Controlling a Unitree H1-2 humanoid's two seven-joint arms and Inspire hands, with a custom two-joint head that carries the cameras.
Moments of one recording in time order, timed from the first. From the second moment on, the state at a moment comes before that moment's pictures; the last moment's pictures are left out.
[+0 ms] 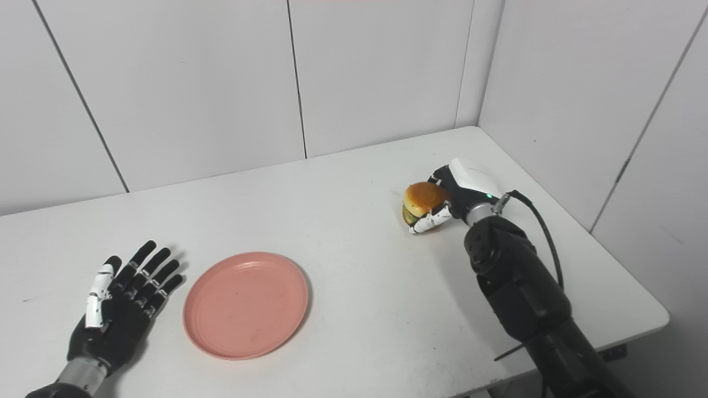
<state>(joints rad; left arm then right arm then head) -0.27 0.08 0.13 0.11 -0.47 0.40 -0.27 -0.42 -0.51 0.06 0.05 -0.70 0.46 0.20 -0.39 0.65</state>
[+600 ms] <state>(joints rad) -0.25 0.01 0.08 0.06 -0.41 0.40 -0.18 -0.48 -0.41 0.21 -0.21 -0.74 0.46 0.27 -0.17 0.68</state>
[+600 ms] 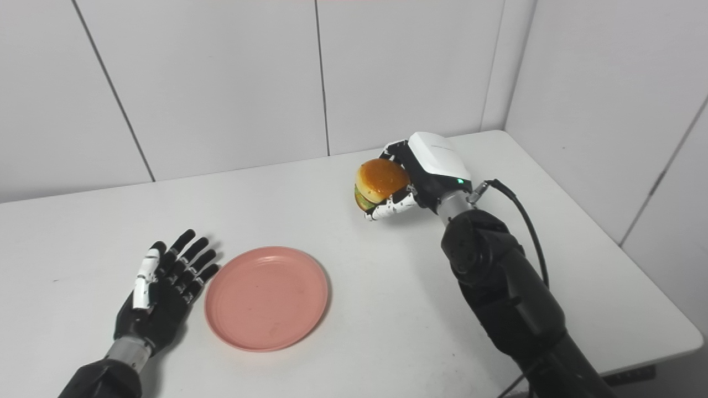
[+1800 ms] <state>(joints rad) -0.26 -0.09 0.04 0.05 -0.33 0.41 -0.08 -0.46 -0.18 0.43 -0.09 -0.73 0.37 0.26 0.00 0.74</state>
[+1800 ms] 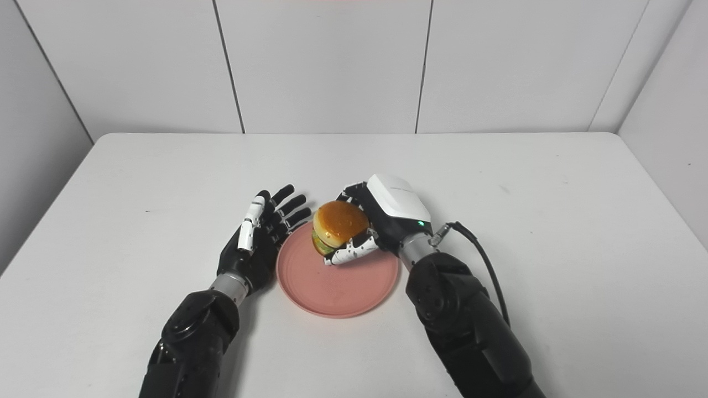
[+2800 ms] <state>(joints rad) -0.27 -0.09 0.04 0.04 -0.33 0.42 -0.08 -0.43 -0.19 0.50 -0.01 -0.76 0.32 0.25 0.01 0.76</state>
